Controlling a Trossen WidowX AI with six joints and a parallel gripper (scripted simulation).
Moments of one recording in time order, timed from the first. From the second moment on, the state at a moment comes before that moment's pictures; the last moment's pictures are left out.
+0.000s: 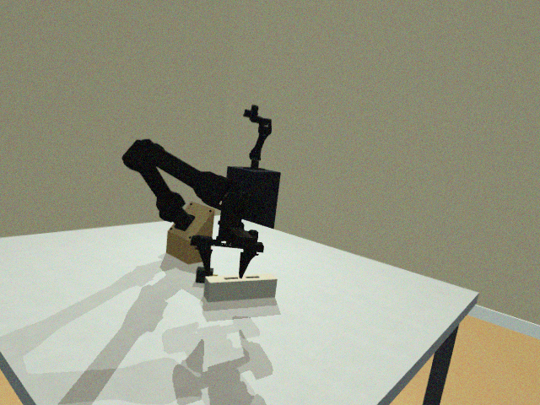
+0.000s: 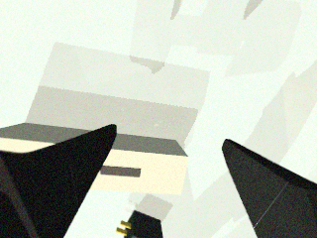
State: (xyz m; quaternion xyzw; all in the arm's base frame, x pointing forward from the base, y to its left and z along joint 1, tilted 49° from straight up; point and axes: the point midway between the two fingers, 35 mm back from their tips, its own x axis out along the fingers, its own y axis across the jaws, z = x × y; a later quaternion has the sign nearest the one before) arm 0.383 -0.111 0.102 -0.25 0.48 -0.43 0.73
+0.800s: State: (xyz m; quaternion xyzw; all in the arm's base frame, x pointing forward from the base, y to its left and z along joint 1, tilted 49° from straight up) arm 0.268 -0.080 0.058 -0.47 0.70 -0.12 0.52
